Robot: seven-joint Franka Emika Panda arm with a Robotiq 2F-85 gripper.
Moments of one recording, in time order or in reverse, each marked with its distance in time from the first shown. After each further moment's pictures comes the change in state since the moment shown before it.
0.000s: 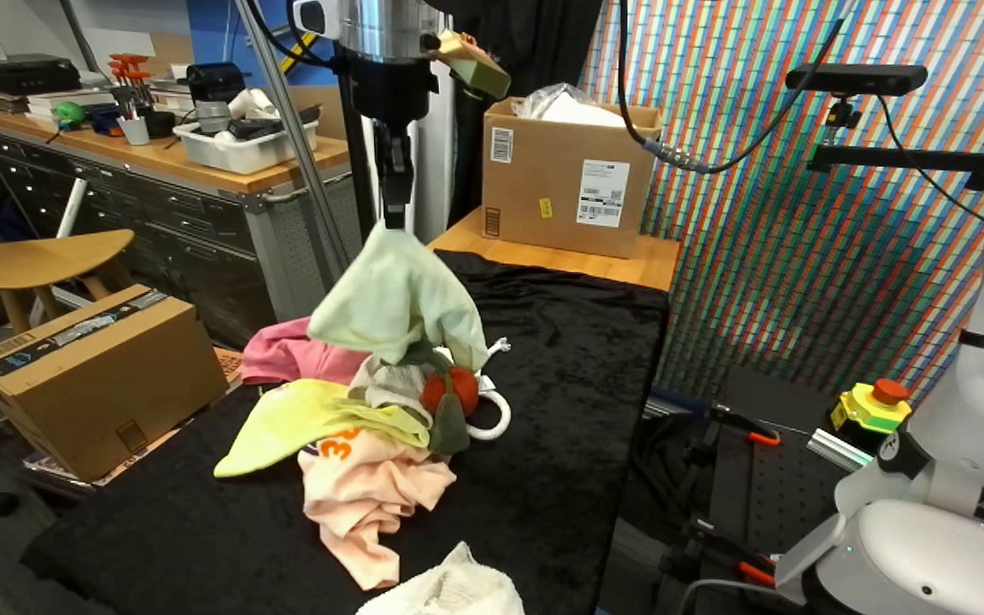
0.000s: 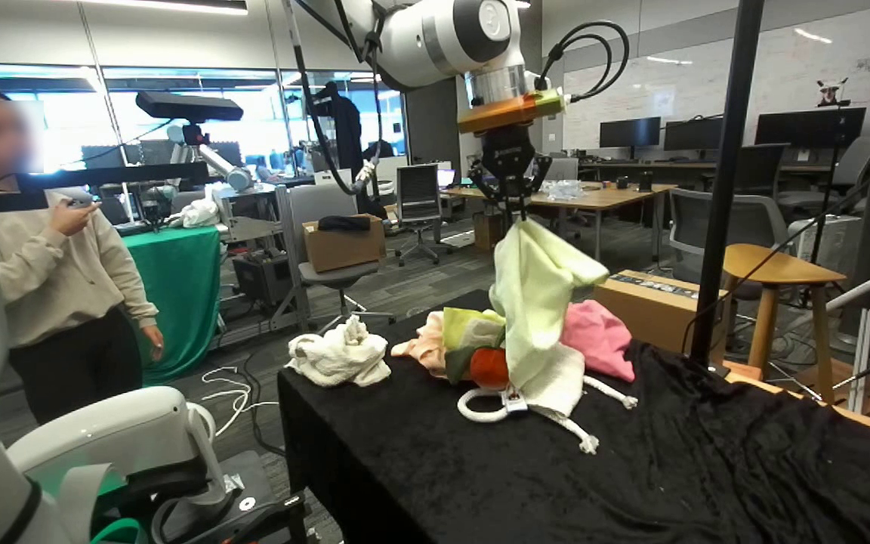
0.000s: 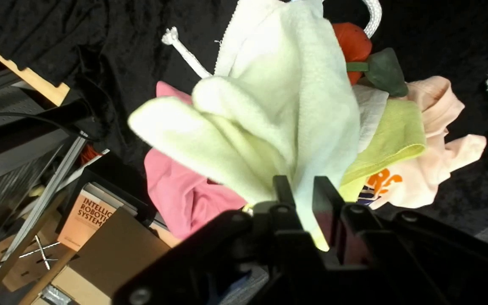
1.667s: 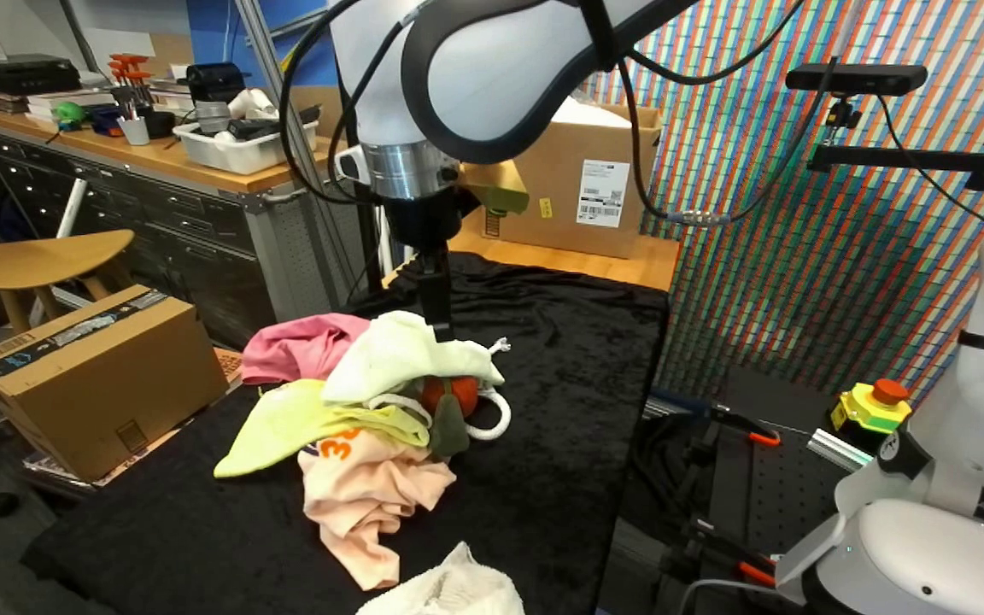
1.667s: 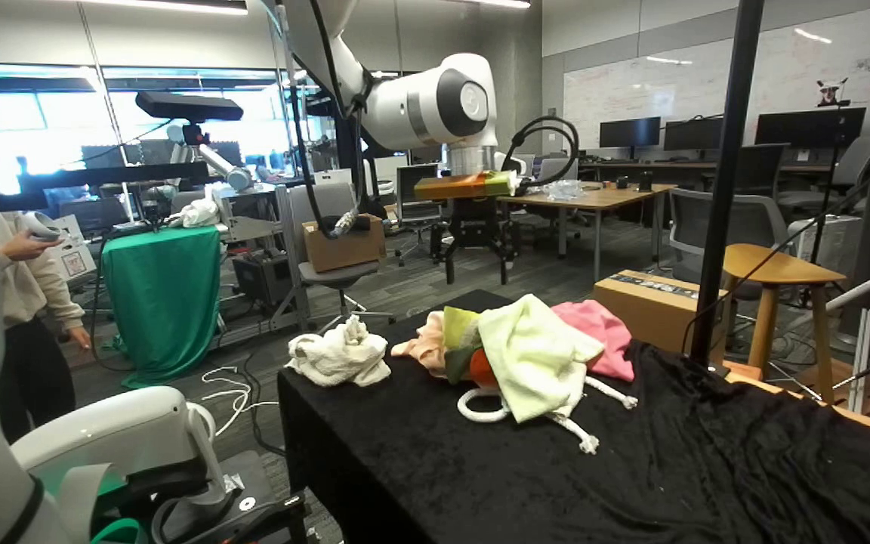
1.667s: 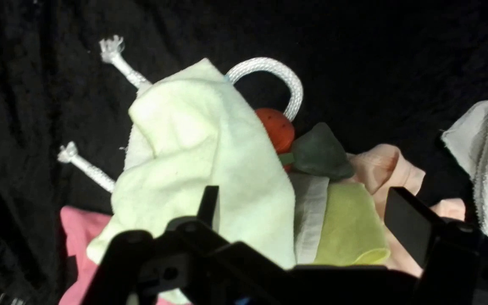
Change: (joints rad) arm 0.039 0.040 0.019 -0.182 -0.006 -0.016 0.259
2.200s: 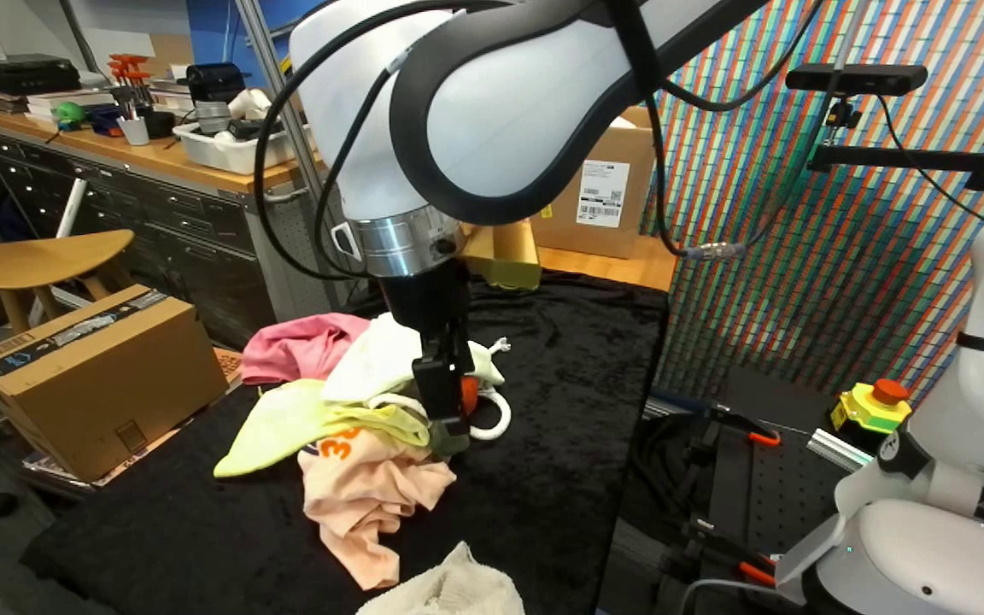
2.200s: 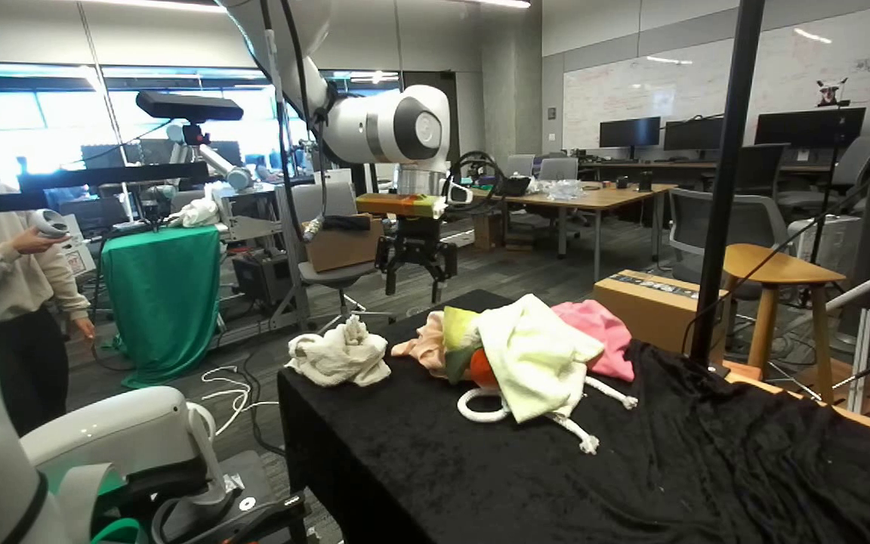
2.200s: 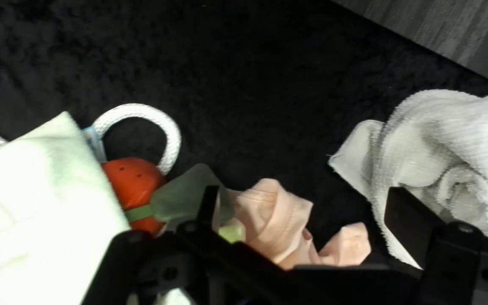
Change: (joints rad) arm 0.083 0.009 0.068 -0.054 0.118 -0.061 0.209
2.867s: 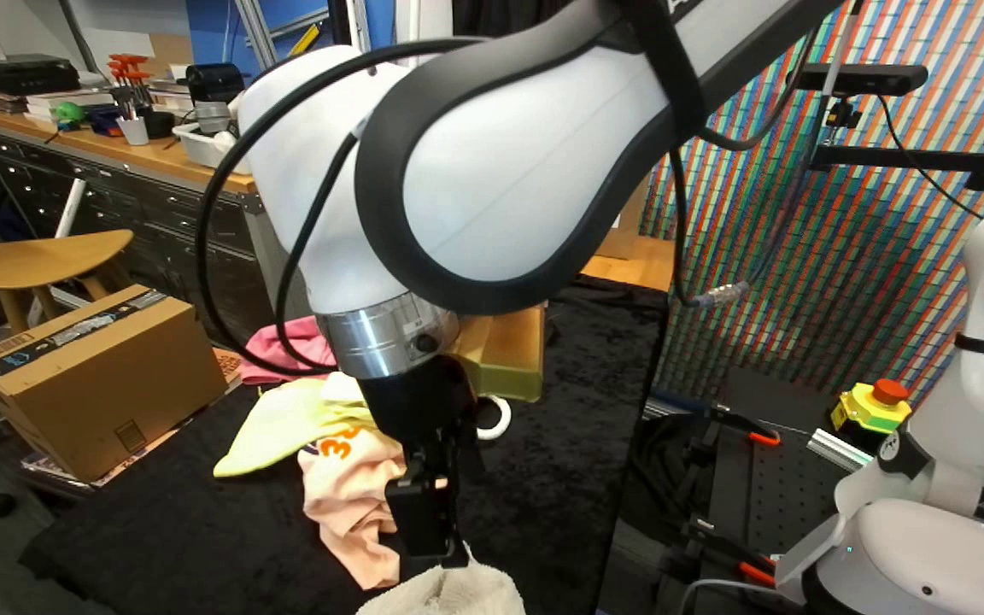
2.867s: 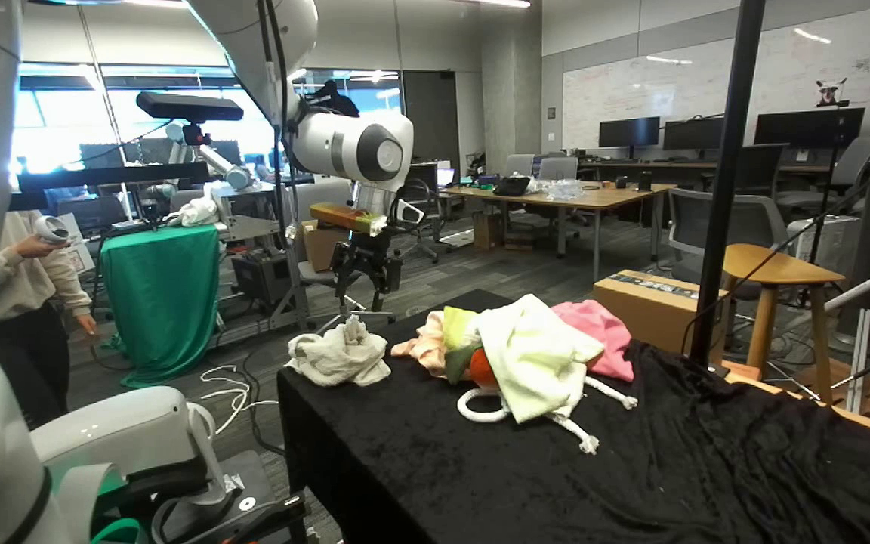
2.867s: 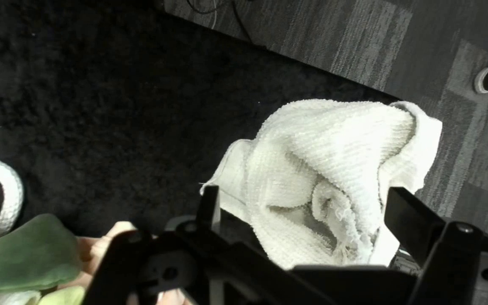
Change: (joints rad) arm 0.085 0.055 0.057 0.002 0.148 0.014 0.155
